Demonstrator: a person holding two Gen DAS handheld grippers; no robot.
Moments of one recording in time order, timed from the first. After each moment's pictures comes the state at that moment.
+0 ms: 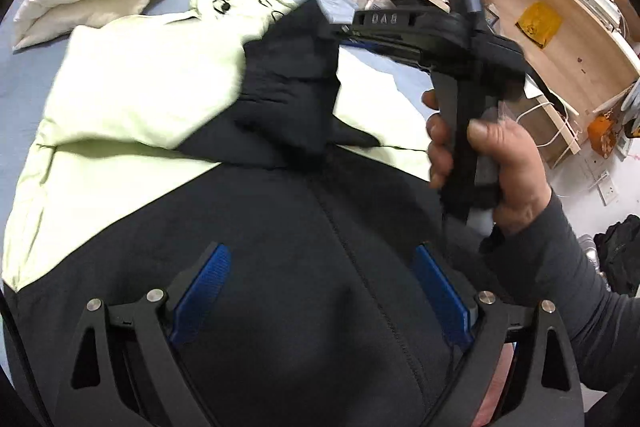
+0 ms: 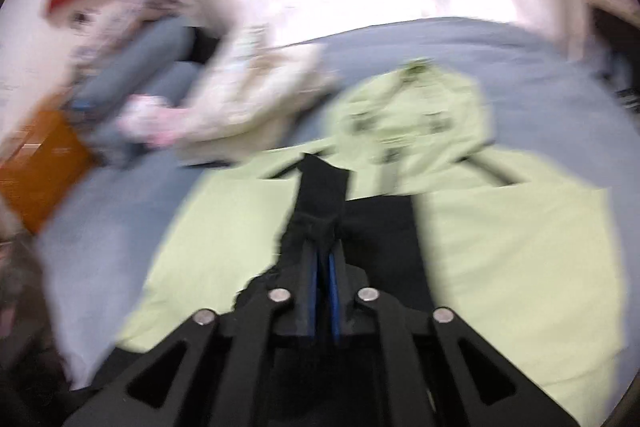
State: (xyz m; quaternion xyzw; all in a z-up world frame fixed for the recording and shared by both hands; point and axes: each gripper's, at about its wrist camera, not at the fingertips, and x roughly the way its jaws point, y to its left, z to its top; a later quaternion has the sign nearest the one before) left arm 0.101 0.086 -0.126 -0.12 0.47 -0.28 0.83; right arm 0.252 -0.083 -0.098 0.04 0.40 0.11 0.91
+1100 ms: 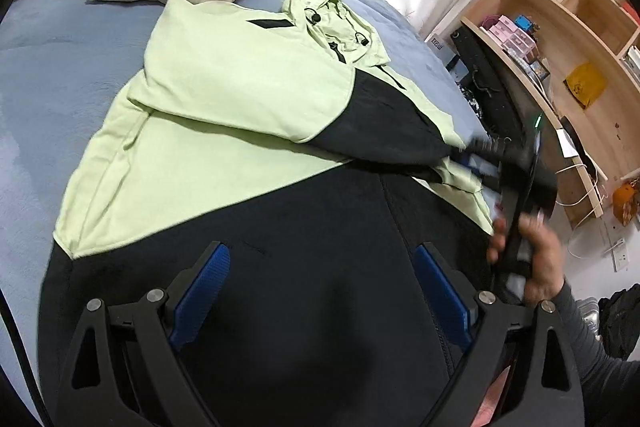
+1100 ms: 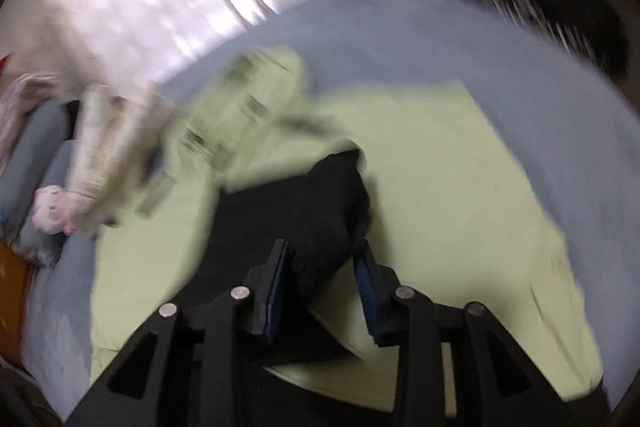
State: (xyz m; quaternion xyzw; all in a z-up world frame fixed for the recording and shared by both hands) left arm 0.107 0.152 -0.137 -0.18 0.48 -0.19 0.84; right arm 0.228 -0.210 -0.164 0.22 0.47 -0.04 0.85
